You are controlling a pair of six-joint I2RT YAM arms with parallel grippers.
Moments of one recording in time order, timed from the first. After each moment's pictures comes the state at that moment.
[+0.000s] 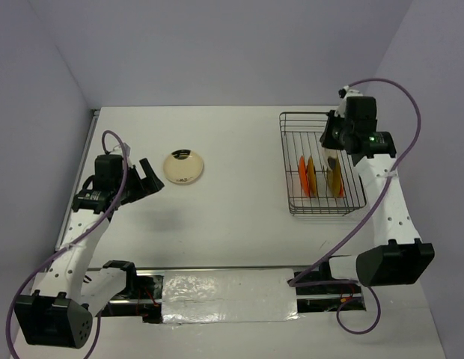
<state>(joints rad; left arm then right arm) -0.05 0.94 0.83 -0.64 0.13 -0.47 0.01 1.30 1.41 -0.77 -0.04 0.16</state>
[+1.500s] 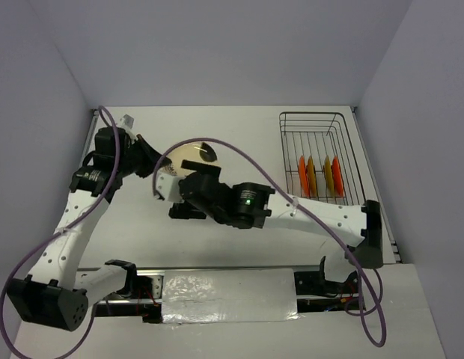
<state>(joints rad) -0.15 1.05 1.13 -0.63 0.31 -0.76 1.33 1.62 1.66 -0.63 0.52 -0.49</state>
